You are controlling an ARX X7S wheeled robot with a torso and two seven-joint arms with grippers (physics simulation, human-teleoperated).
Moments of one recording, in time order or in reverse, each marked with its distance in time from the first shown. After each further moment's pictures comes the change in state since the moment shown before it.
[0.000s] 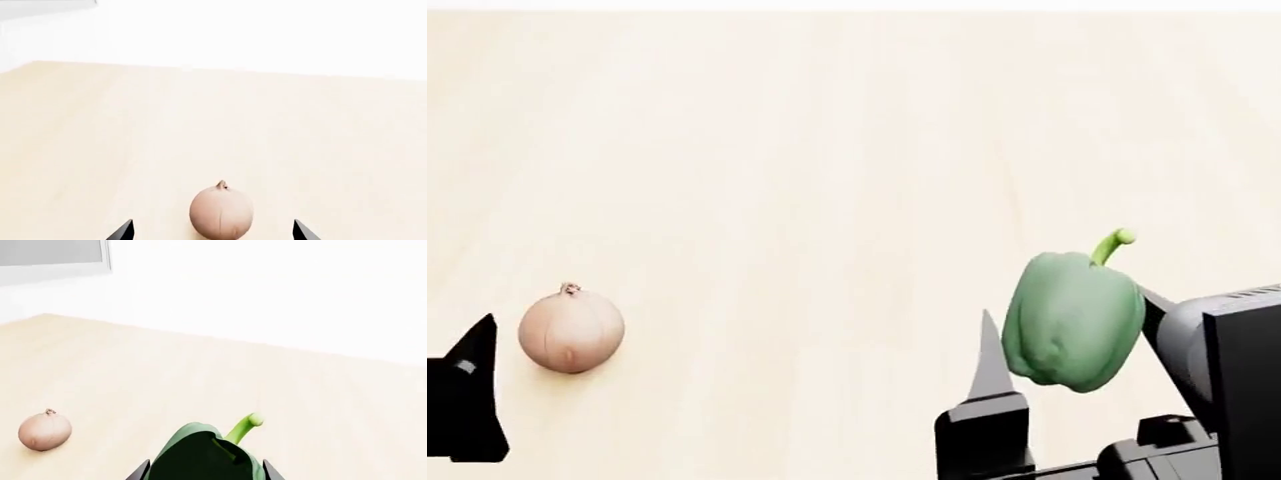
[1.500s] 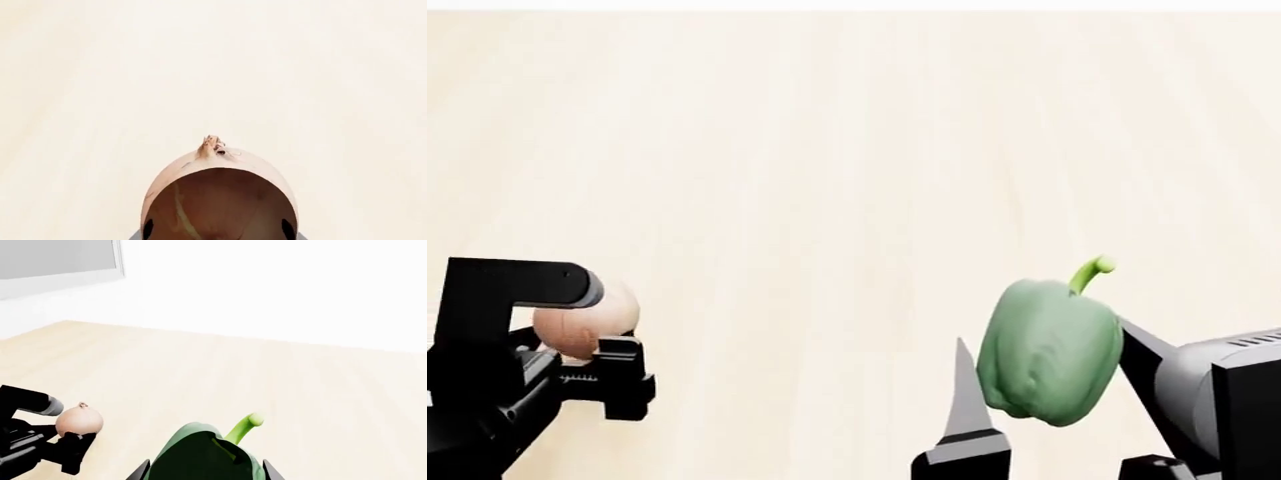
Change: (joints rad) left arm 0.276 0.517 -0.062 -0.774 -0.302 -0.025 0.348; right arm -0.035 0.029 0.002 -0.081 0.036 -0.121 0.002
